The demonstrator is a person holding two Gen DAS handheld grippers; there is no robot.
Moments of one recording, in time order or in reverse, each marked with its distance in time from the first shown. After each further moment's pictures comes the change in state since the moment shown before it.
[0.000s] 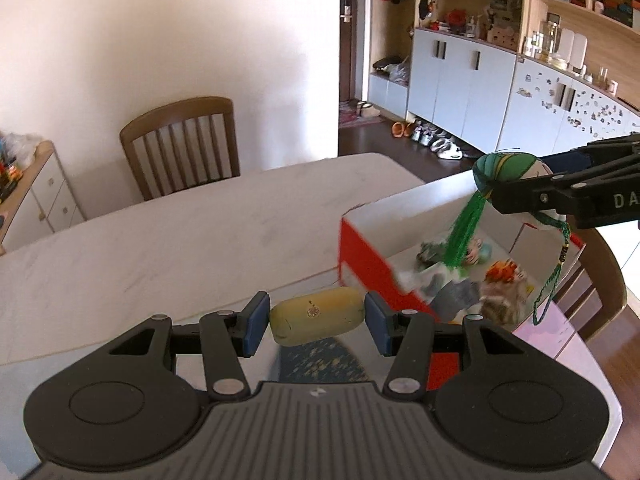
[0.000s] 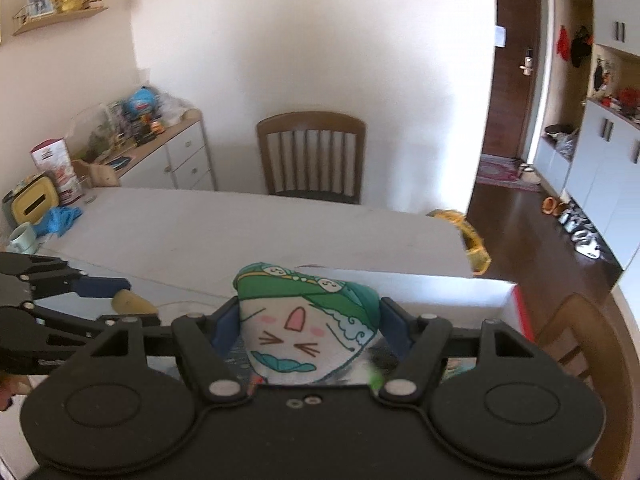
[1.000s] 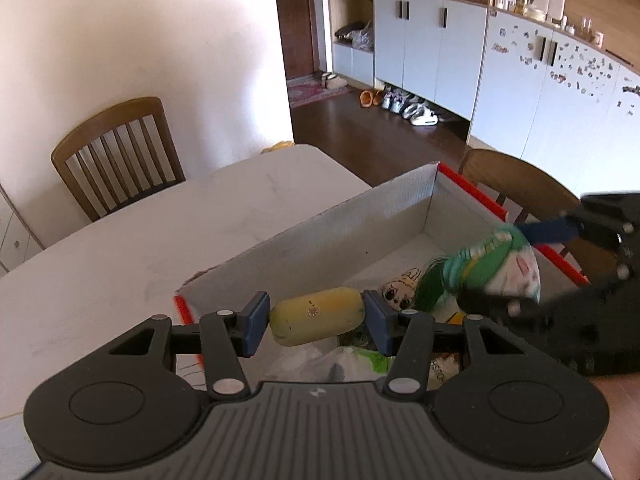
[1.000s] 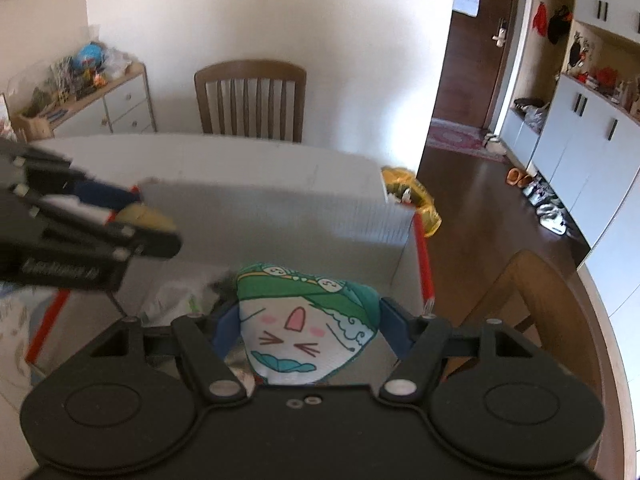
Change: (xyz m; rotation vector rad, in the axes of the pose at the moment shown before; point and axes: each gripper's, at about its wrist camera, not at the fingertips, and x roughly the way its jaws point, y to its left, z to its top) left arm 0.134 -0.132 0.061 0.100 0.098 -0.032; right arm 0.060 -0.102 -0.071 -0.031 0.133 -0.085
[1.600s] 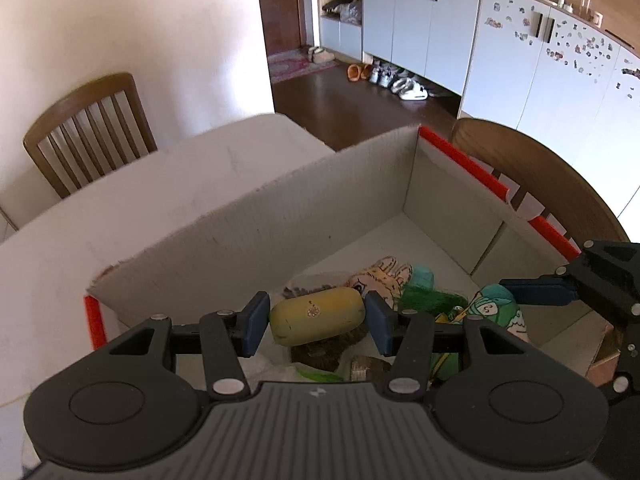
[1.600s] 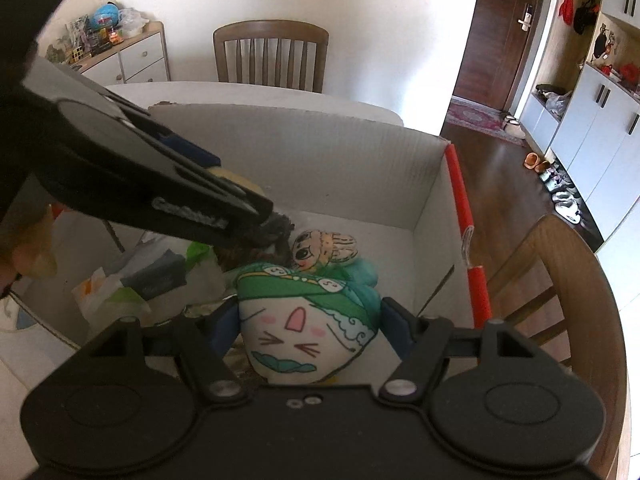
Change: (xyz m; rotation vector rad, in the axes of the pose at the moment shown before) left arm 0.050 -0.028 -0.001 0.001 0.084 -0.040; right arm 0.018 0.005 -0.024 -0.048 0.076 0.036
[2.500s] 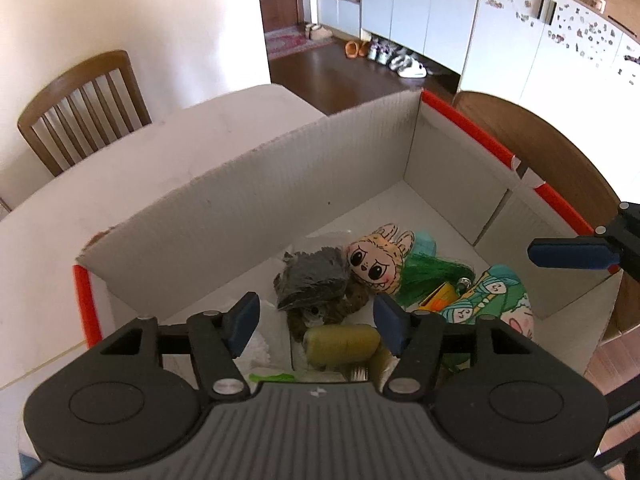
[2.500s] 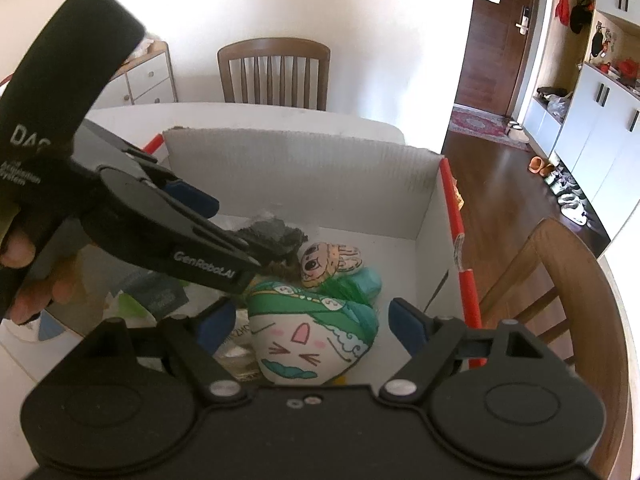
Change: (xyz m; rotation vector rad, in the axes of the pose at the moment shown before) left arm 0.001 0.000 -0.012 0.002 0.057 0.002; right arm -0.020 -0.007 0.001 0.030 -0.056 0.030
